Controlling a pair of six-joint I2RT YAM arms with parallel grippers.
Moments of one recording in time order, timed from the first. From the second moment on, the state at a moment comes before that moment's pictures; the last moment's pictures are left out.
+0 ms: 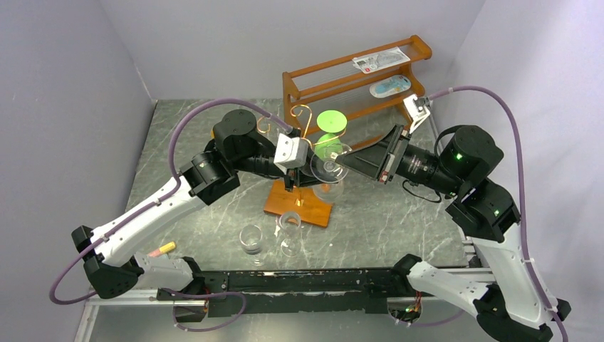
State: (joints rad) left arm -0.95 1.28 1.44 -0.15 0.80 0.21; right arm 0.66 0.91 1.52 -0.62 -0.41 0.87
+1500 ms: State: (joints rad) left arm -0.96 1.16 1.35 -0.09 0.73 0.07; right arm 0.66 0.82 1.40 -0.44 -0.47 1.18
